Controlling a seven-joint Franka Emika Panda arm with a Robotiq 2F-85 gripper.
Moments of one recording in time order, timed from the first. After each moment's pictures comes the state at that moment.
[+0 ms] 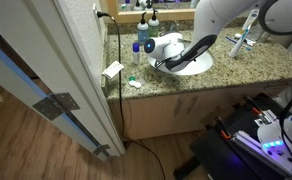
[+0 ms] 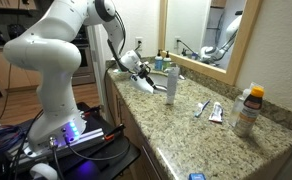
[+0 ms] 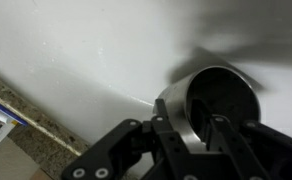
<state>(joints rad) 0.50 0.85 -0.22 -1.71 -0.89 2.22 1.61</state>
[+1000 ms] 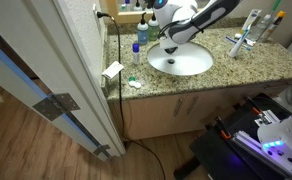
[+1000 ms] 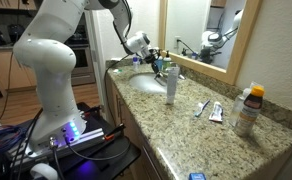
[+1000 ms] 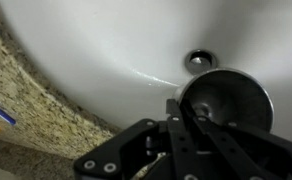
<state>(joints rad) 0.20 0.62 0.00 -1.72 -0.73 2.21 1.29</state>
